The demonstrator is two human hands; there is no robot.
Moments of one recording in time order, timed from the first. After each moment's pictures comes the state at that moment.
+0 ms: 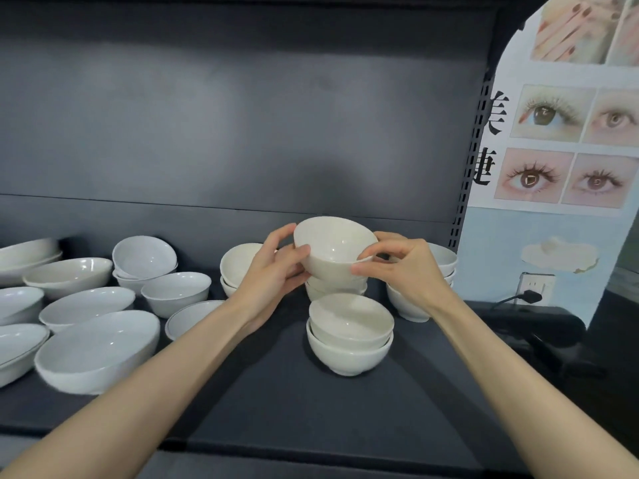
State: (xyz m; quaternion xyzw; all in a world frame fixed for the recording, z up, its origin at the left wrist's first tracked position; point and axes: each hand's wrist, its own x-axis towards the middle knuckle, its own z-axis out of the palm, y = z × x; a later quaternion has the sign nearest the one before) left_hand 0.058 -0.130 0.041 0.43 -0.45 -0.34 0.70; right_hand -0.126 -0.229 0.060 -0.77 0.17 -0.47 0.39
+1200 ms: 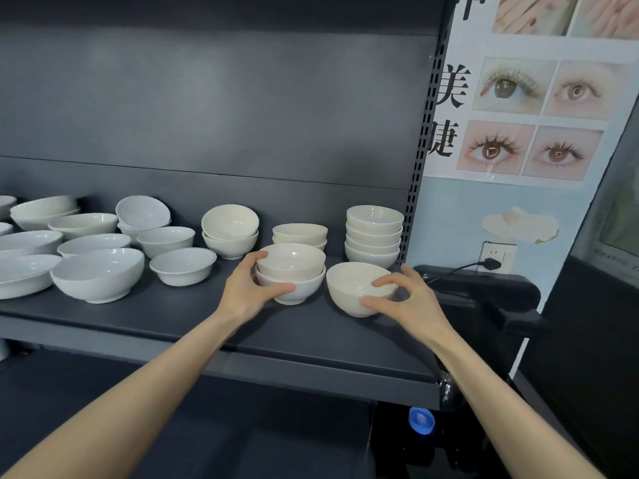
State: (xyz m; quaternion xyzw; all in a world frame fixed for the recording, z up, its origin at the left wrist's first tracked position) left_hand -0.026 -0.099 -0.039 0.69 -0.42 -0.12 0.58; right_hand -0.273 -0.210 -0.021 -0.78 0.35 -0.37 0.37
